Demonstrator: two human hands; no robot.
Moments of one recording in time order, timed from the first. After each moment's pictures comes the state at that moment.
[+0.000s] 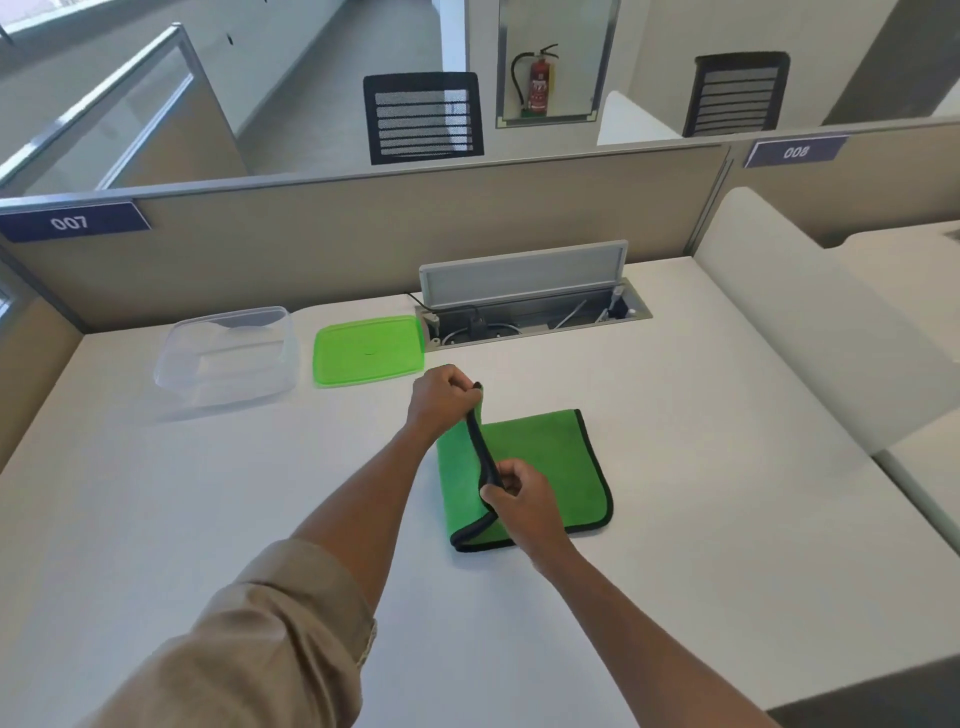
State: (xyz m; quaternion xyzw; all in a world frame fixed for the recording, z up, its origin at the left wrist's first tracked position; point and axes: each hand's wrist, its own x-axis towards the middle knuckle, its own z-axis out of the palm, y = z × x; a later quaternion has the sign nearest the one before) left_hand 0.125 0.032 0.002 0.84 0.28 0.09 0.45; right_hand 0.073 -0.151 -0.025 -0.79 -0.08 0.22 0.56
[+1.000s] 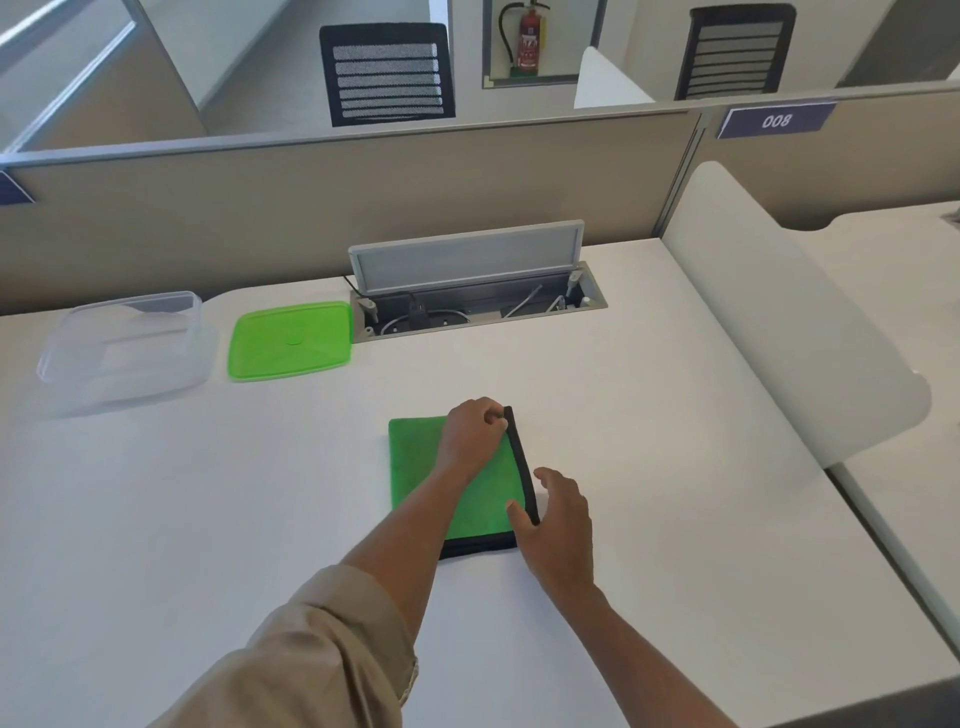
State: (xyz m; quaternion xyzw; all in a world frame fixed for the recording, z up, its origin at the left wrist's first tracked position) left_hand 0.208 -0.114 -0.072 0.87 0.25 0.03 0.43; right_hand 0.153 -0.285 -0.077 -0.92 -0.10 0.08 0.38
